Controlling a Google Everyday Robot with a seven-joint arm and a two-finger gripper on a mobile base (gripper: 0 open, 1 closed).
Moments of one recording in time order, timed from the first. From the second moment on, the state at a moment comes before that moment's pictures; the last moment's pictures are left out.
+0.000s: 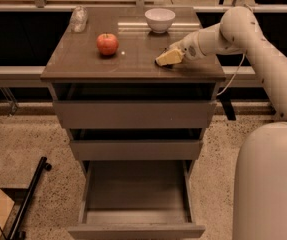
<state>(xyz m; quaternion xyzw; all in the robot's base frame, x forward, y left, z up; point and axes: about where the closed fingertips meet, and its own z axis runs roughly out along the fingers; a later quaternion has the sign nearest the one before) 0.813 -0.111 0.825 -0.41 0.78 0.20 0.43</state>
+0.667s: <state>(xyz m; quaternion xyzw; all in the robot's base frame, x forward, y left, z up) 0.790 -0.122 0.854 -0.41 0.78 0.18 0.44</state>
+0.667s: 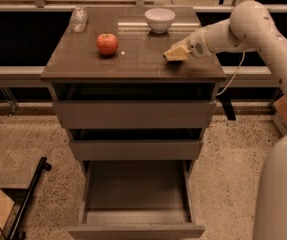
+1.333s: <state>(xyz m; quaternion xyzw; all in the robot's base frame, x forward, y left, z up) 0.714 -0.158 0.929 -0.37 0.79 0.09 0.49</state>
